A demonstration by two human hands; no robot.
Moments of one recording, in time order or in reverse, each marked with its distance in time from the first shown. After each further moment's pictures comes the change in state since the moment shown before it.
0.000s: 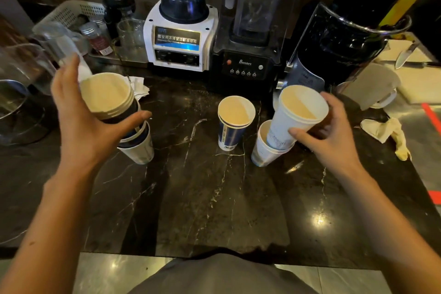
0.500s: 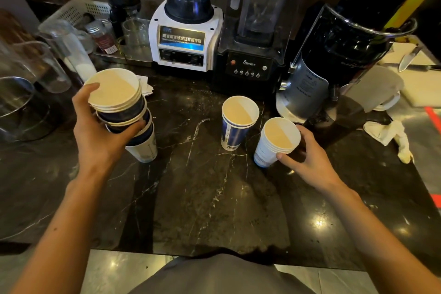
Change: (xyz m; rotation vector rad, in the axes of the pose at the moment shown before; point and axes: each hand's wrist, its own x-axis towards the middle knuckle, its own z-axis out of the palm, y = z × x) left_hand -0.020 -0.028 0.019 -0.199 0.038 -0.128; right_hand -0.017 0.046 0.033 -0.222 -0.252 0.146
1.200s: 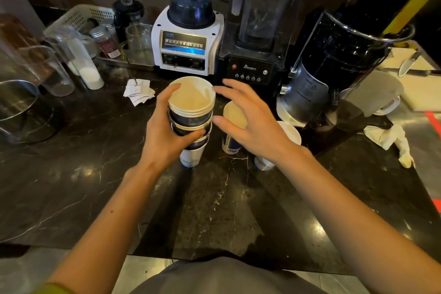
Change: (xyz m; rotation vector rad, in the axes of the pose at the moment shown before) left_hand -0.011 0.037 0.071 -0.138 -0.339 0.114; right_hand 0.028 -0.155 0.023 -0.006 -0.031 -0.611
